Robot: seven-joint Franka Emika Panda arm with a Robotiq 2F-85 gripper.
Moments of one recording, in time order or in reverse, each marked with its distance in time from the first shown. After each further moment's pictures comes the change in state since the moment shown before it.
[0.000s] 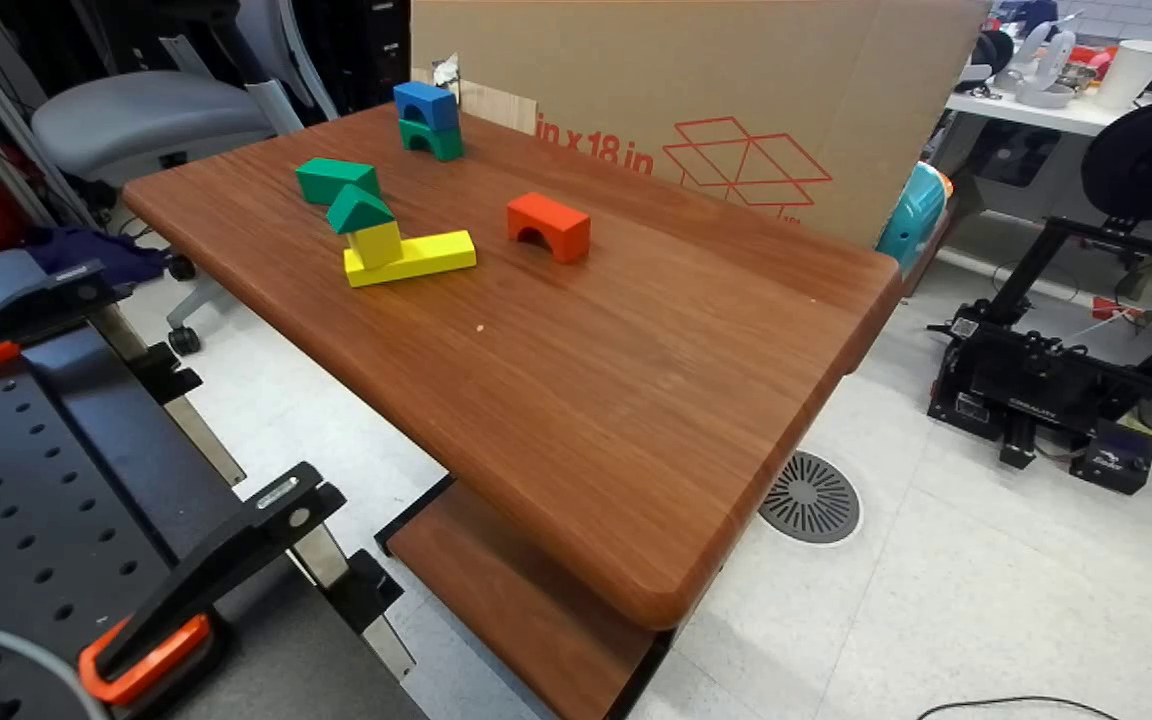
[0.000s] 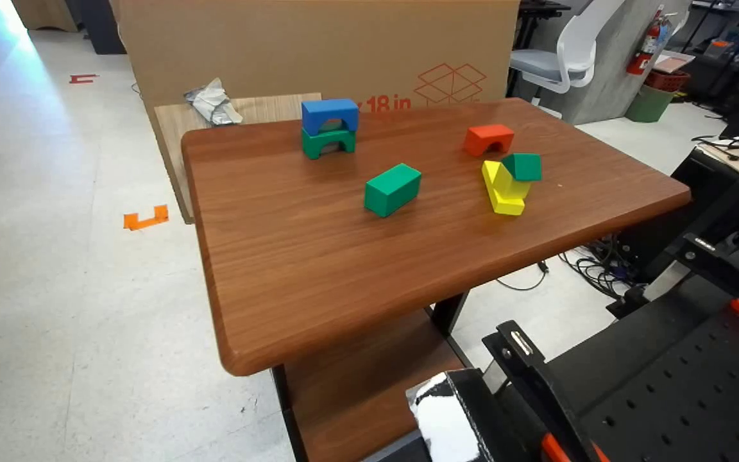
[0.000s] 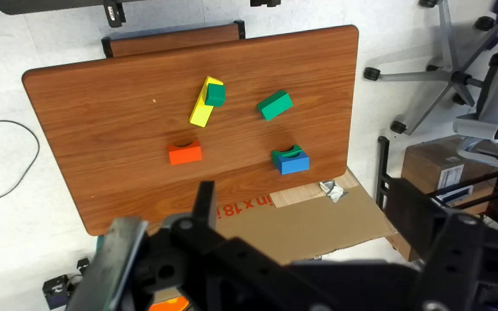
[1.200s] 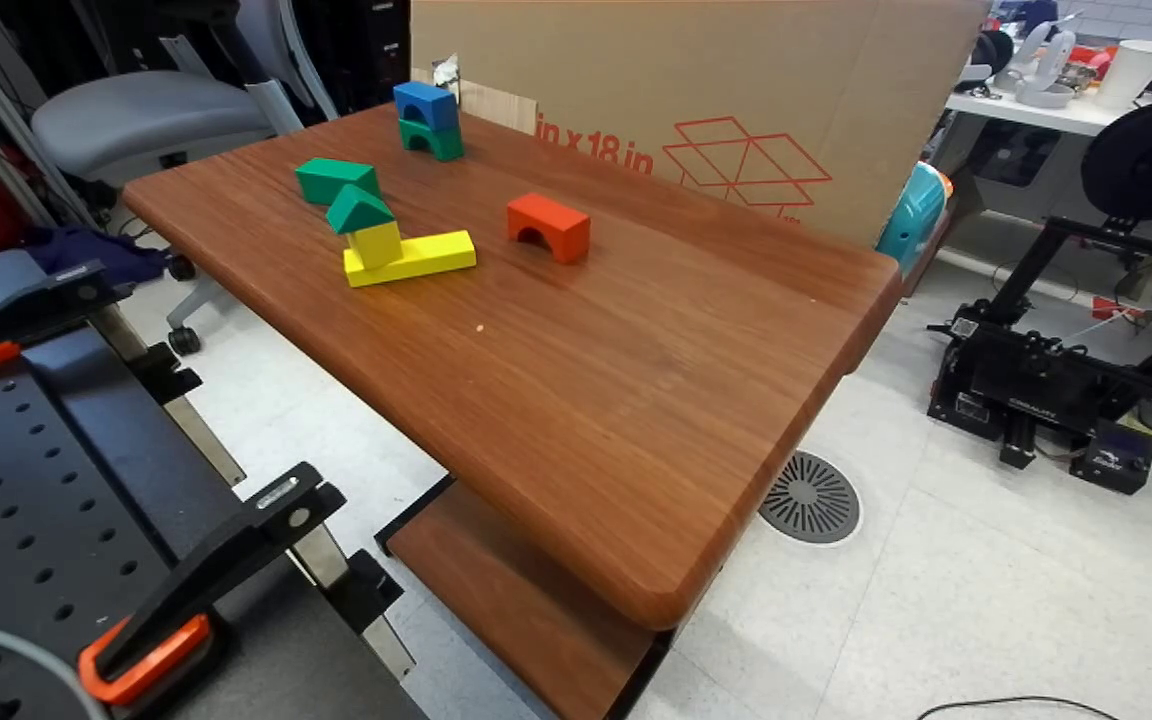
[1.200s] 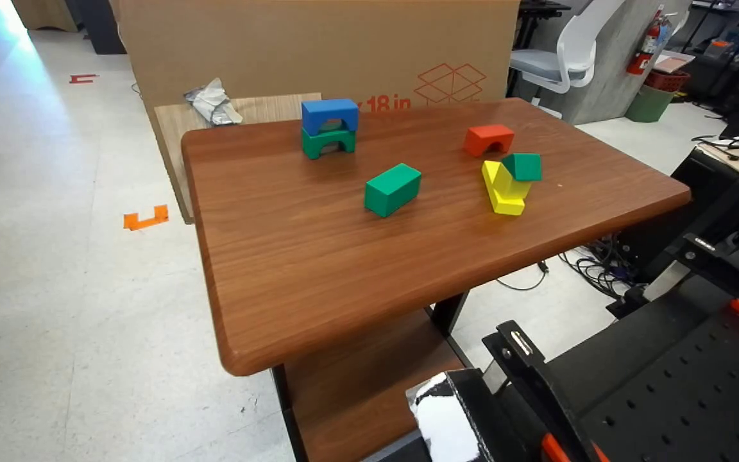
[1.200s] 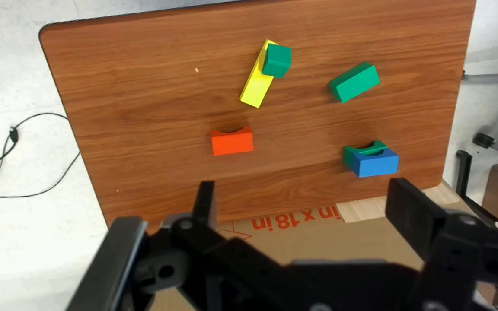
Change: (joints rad) arm -0.014 0.384 0.052 0.041 -0.081 0.300 0.010
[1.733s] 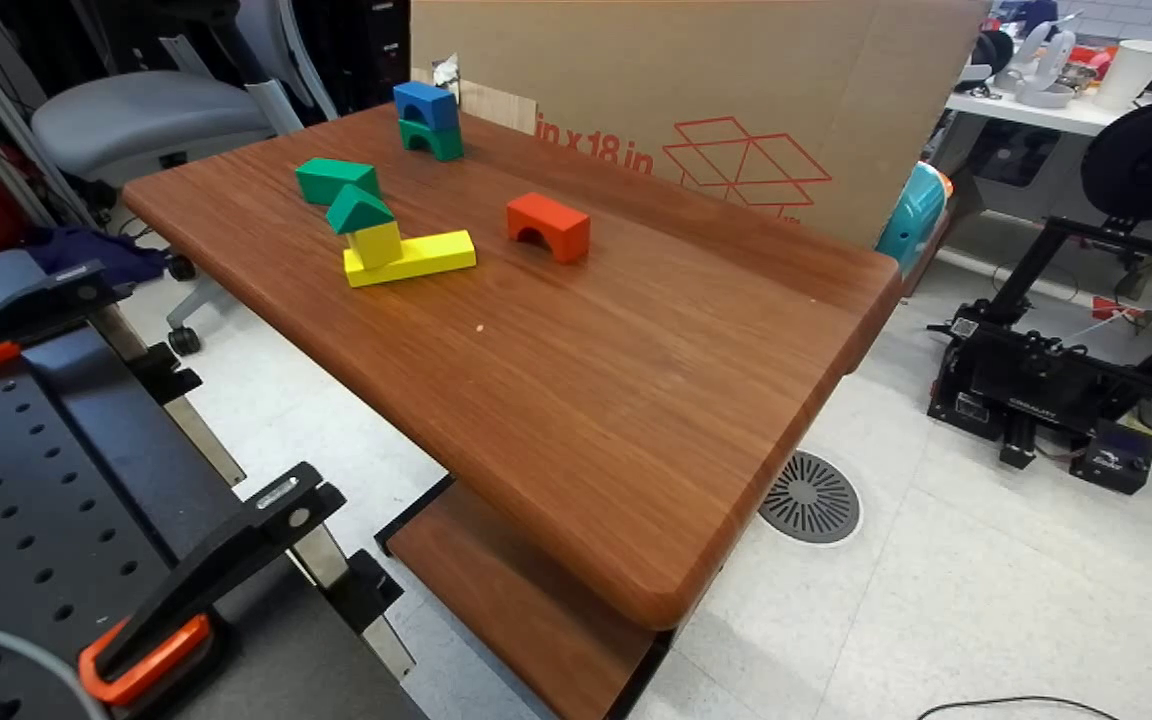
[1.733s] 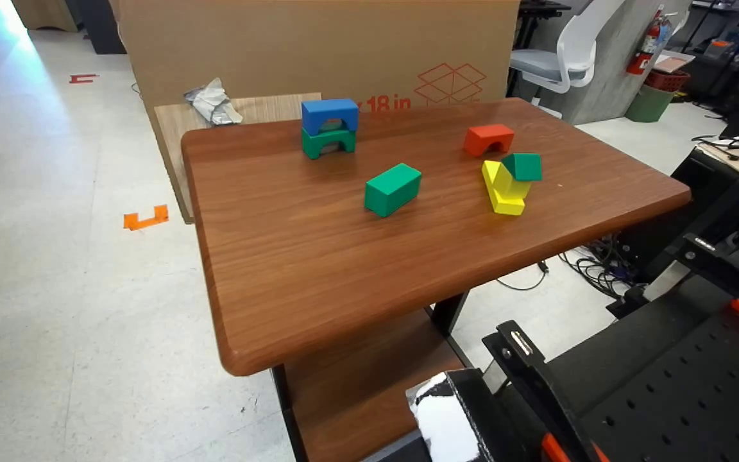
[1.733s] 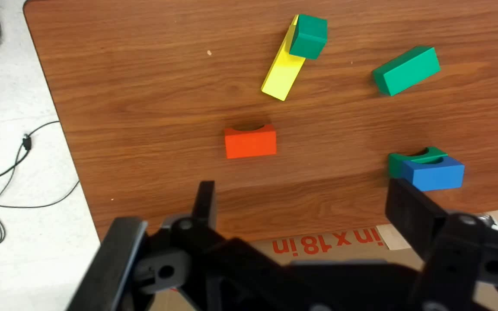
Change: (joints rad) arm 0.000 0.268 0.026 0.112 -0.052 0.097 0.043
